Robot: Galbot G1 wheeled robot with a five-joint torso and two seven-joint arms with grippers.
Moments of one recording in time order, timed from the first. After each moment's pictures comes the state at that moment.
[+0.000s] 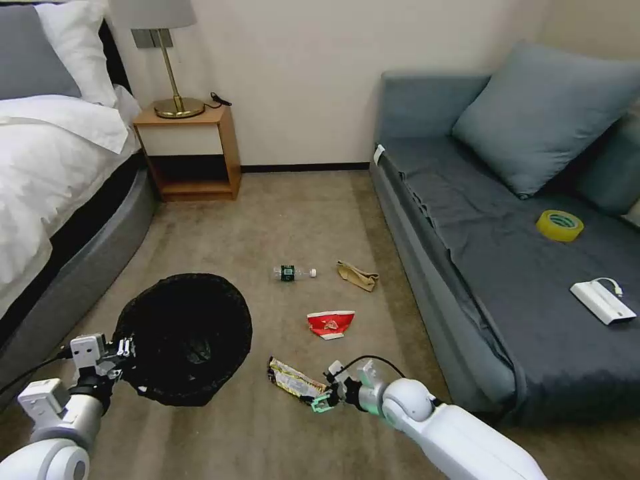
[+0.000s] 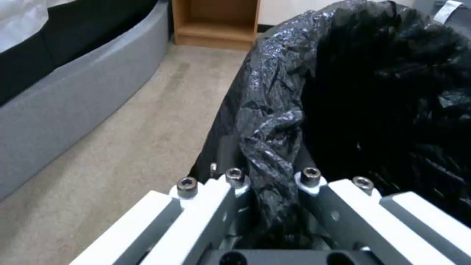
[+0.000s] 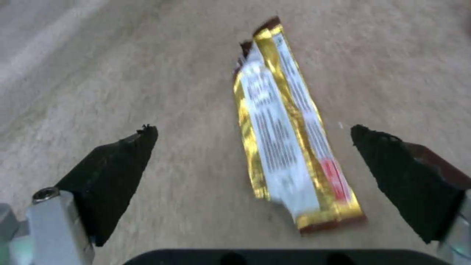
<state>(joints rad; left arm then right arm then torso) 1.64 -1.34 -0.99 -2.12 -0.44 0.33 0.12 -0.78 1.16 -0.38 1.23 0.55 -0.32 -0.35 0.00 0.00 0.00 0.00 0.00</state>
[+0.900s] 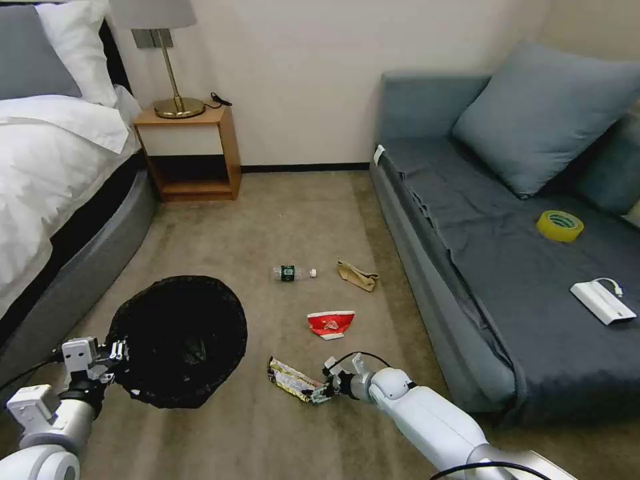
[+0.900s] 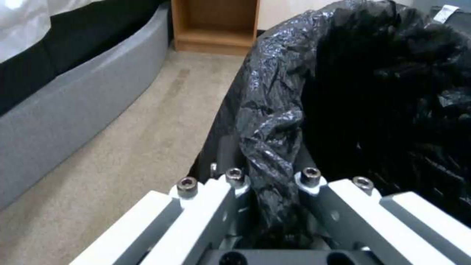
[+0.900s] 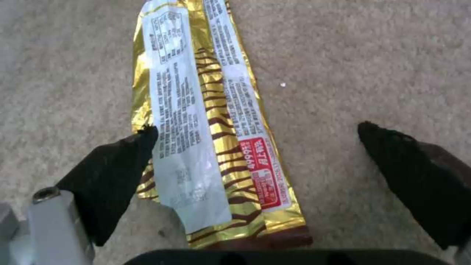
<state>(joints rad) 1.63 -1.33 -1.00 -2.09 -0.45 0.31 0.14 -0.69 1.34 -0.34 0.77 0.42 -0.17 -0.46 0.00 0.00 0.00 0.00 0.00</state>
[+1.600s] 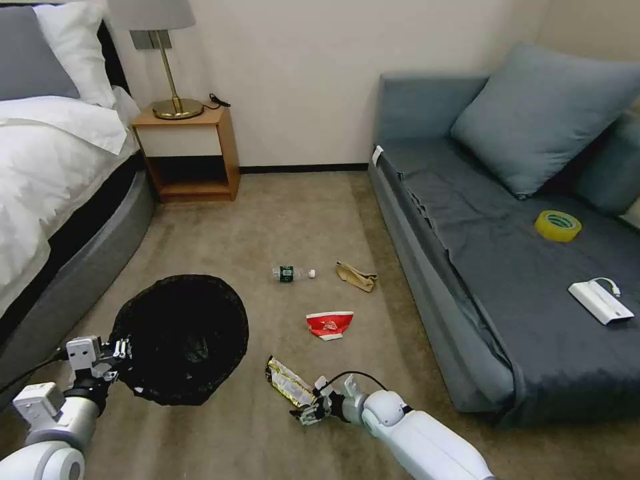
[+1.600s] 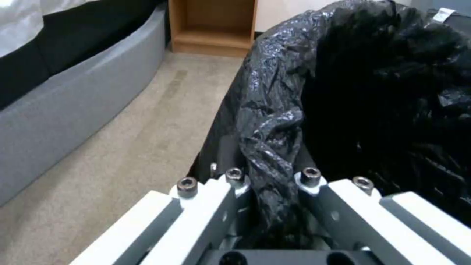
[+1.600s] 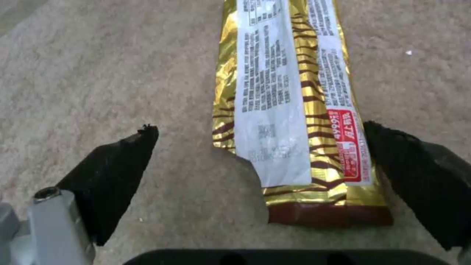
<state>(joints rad) 1.62 -1.33 -0.99 -2.07 -0.45 0.29 0.15 -0.82 1.32 -0.34 0.93 0.38 -0.19 -0.41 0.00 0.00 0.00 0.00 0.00</state>
